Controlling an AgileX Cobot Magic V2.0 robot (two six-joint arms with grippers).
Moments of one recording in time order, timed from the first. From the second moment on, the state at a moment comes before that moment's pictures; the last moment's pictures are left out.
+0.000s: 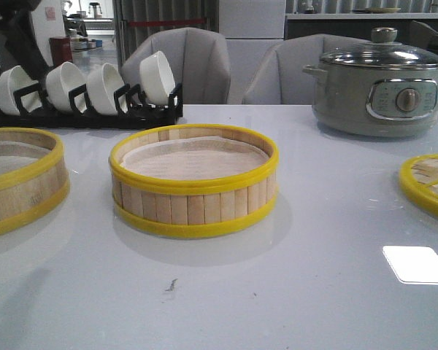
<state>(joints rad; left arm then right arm) -0.13 1.64 -1.36 -0.28 0.82 0.19 -0.07 0.91 -0.85 0.05 0.39 -0.01</state>
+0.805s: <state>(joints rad) -0.18 1.86 -1.36 -0.26 0.72 0.19 -0.07 0.91 -0.85 0.05 0.39 -0.01</state>
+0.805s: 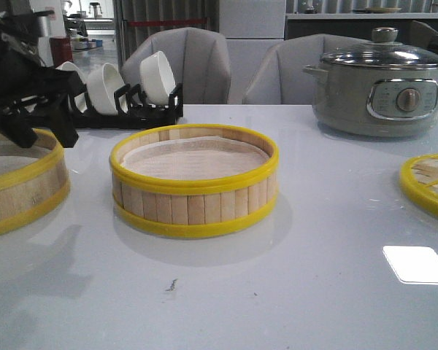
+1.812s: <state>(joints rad) -0.18 1.95 -1.38 -0.26 0.73 0.18 -0.07 0.91 -0.85 0.05 0.37 -0.01</state>
